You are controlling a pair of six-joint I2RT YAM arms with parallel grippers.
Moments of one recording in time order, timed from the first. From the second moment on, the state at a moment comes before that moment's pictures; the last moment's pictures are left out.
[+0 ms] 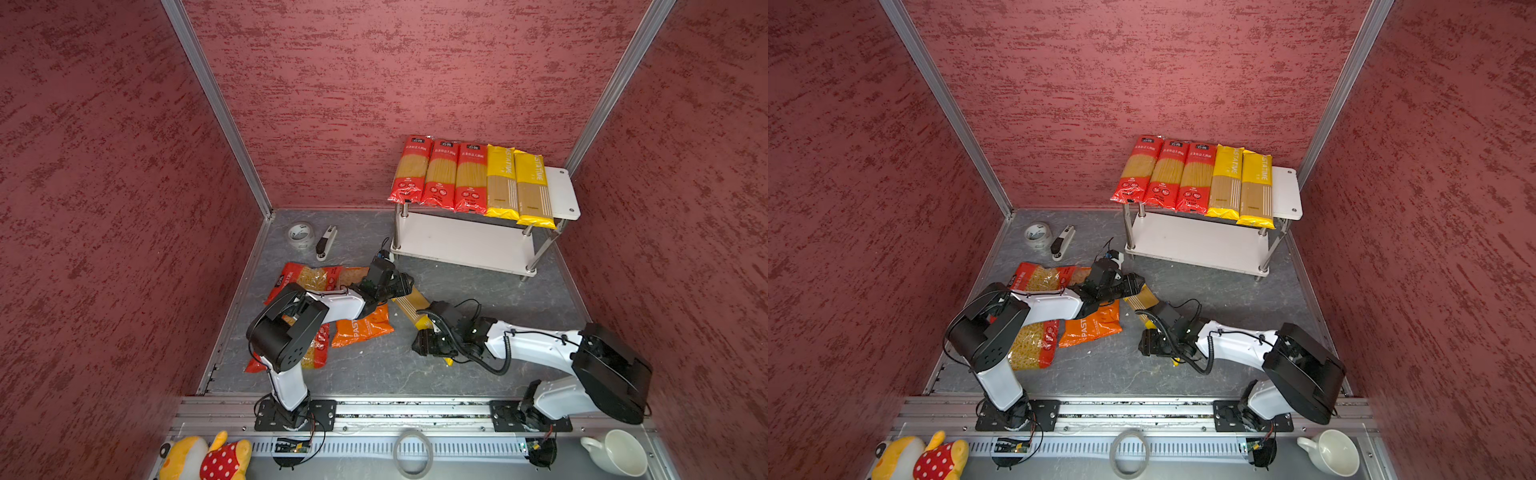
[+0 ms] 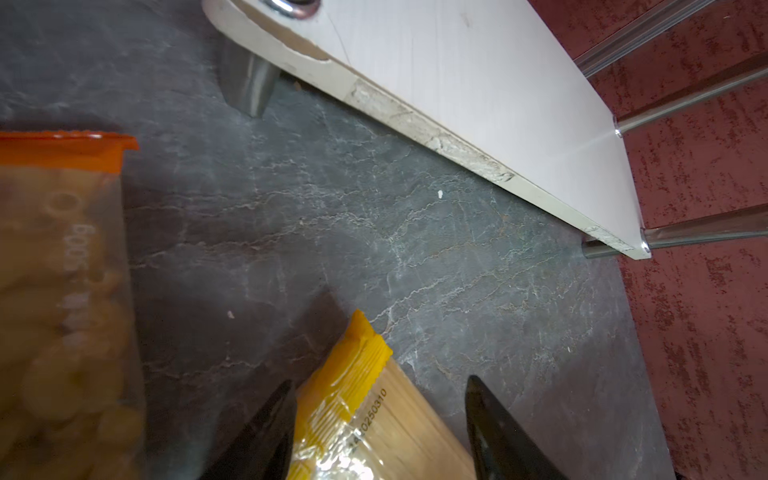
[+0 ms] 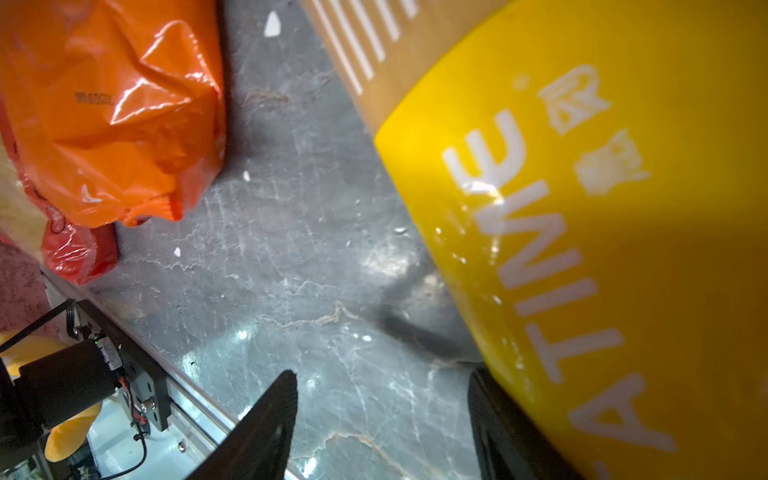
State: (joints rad) left arm -0.64 1.78 0.86 0.29 0.10 -0.76; right arm 0.88 1.44 0.64 -0.25 -0.20 0.91
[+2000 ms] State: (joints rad) left arm -0.90 1.89 1.04 0.24 0.24 -0.68; right arm 0.24 1.31 0.53 -0.11 -0.27 0.89
